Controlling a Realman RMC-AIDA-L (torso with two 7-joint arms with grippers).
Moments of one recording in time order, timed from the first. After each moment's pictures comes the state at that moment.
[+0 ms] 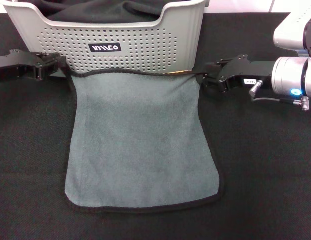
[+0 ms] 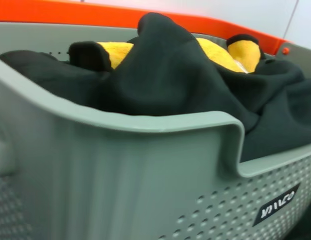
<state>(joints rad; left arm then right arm) -0.52 -1.95 0.62 0.67 2.02 1.28 -1.58 0.70 2.02 -1.48 -0.60 -1.47 -0.84 1.54</state>
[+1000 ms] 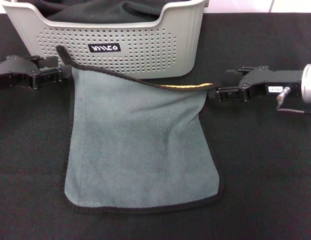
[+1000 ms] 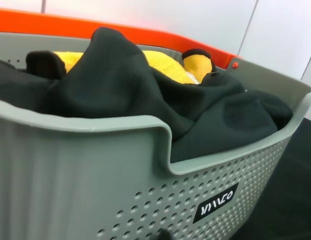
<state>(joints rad) -0.46 -1.96 0.61 0.74 1.98 1.44 -1.58 0.59 1.96 -1.44 -0.74 -1.55 -1.02 1.77</state>
